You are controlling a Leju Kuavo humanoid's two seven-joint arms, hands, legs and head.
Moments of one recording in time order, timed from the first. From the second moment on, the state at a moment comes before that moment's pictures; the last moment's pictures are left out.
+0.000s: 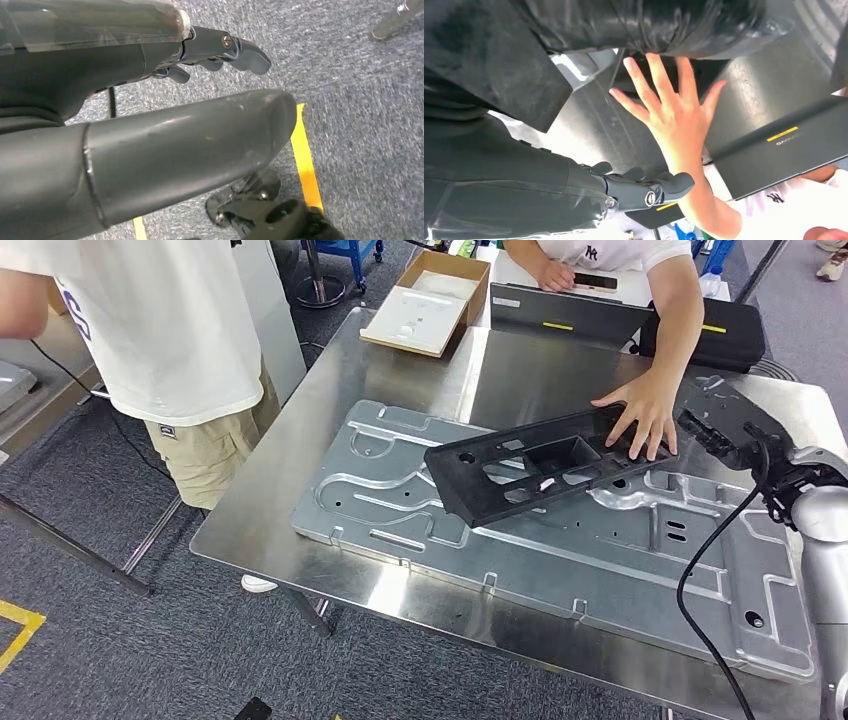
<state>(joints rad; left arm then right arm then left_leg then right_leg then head) -0.14 -0.07 0.51 -0.31 -0.74 -0.11 -0.54 -0.51 -0.66 -0.06 -1.44 0.21 0.42 0.34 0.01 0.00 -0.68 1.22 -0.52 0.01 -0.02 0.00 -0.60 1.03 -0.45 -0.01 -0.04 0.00</state>
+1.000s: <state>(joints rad) -0.13 -0.07 0.51 -0.30 -0.76 -0.09 -0.49 -0.27 -0.34 -0.31 -1.83 0.51 0.18 0.23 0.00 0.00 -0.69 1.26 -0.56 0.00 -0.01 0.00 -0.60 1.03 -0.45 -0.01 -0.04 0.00</state>
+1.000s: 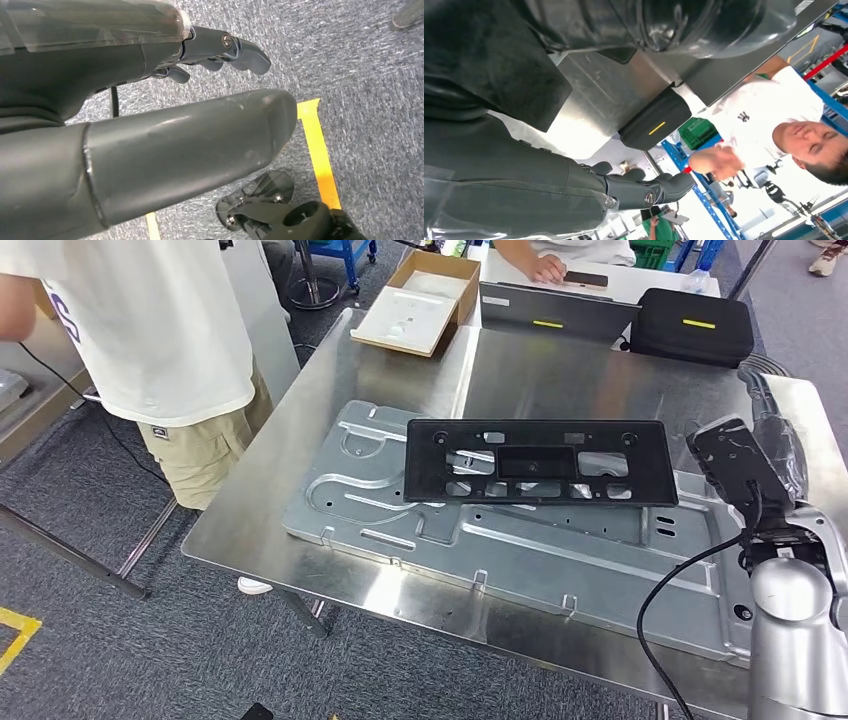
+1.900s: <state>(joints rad) -0.13 -0.08 0.59 -0.30 -0.75 -0.13 -0.37 -0.29 -0.21 -0.35 -1.88 0.59 0.19 0.19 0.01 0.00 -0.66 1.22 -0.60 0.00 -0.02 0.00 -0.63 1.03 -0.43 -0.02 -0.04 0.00</state>
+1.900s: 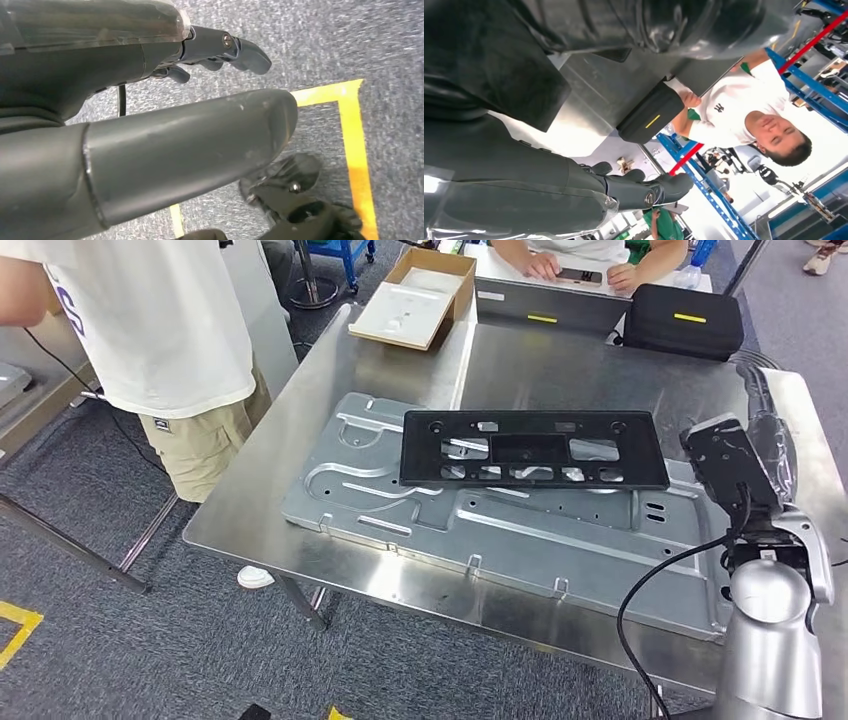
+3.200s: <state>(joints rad) -0.13 -0.08 0.61 -0.30 -0.79 -0.14 -0.41 -0.26 -0.17 -0.38 -1.93 0.60 0.19 0.18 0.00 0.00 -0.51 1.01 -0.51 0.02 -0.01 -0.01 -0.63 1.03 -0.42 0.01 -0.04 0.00</state>
